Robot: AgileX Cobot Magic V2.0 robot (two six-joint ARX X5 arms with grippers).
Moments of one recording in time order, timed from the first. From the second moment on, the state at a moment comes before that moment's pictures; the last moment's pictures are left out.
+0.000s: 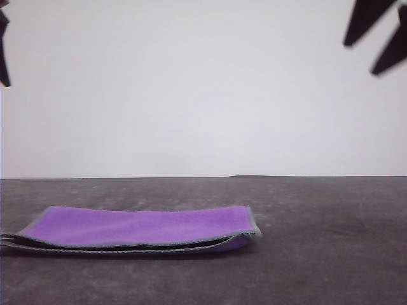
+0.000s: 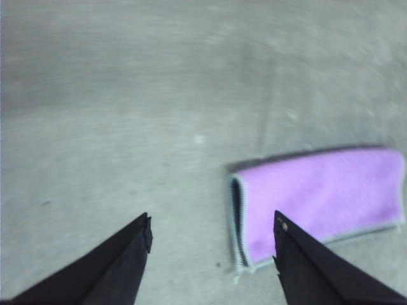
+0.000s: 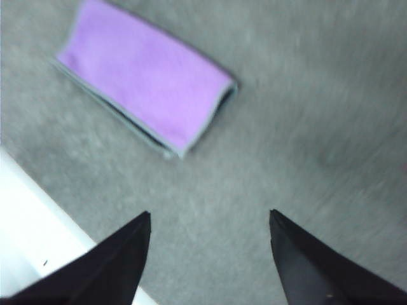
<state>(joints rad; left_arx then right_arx) 0.19 1.55 1.51 -1.21 0.44 0.17 0.26 1.13 1.00 -0.97 -0.50 -0.07</state>
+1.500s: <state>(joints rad) 0.23 1.55 1.51 -1.18 0.44 0.14 0.45 1.67 0.63 0.28 -0.76 0.65</state>
